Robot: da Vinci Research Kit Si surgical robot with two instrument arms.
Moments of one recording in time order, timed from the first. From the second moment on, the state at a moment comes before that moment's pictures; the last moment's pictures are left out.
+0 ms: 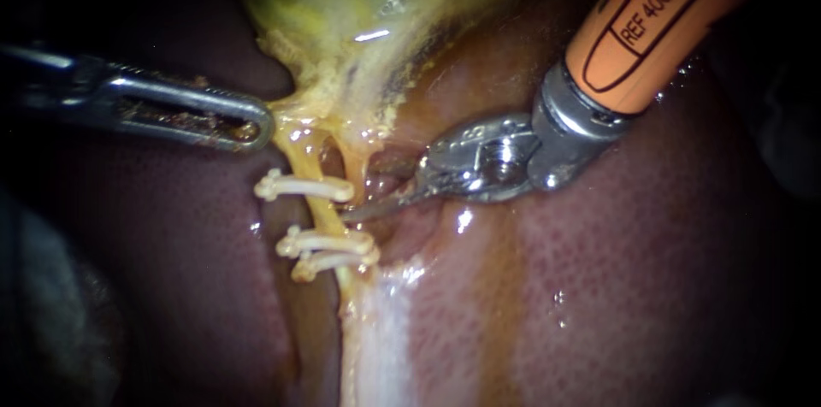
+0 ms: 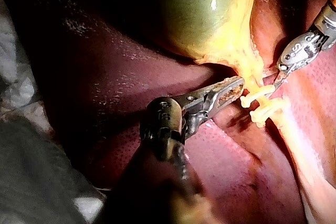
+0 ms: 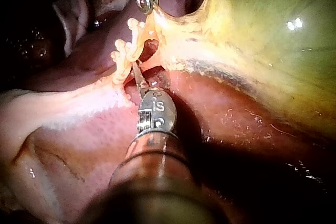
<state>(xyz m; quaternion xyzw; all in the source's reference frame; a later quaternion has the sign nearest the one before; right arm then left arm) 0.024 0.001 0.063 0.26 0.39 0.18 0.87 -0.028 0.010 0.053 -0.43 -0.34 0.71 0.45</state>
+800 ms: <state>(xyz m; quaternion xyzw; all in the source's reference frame) 0.020 0.001 0.062 0.28 0.39 0.18 0.86 -0.028 0.010 0.053 -0.43 -0.34 0.71 0.45</state>
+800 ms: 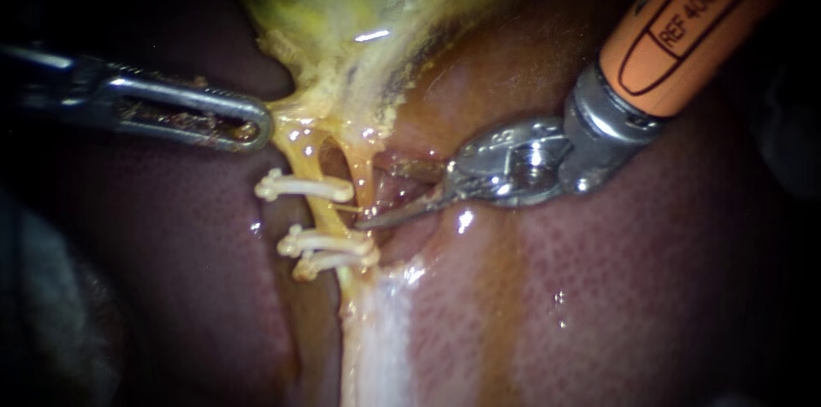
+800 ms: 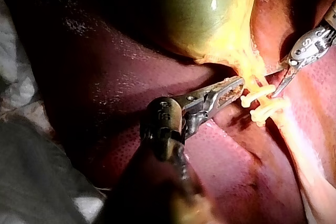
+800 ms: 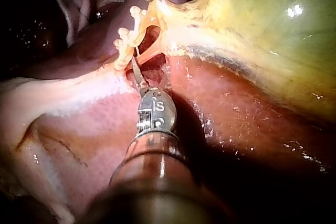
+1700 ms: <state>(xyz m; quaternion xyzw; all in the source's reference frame) 0.021 -0.001 0.058 0.34 0.42 0.19 0.82 -0.028 0.010 0.053 -0.43 -0.34 0.71 0.45</state>
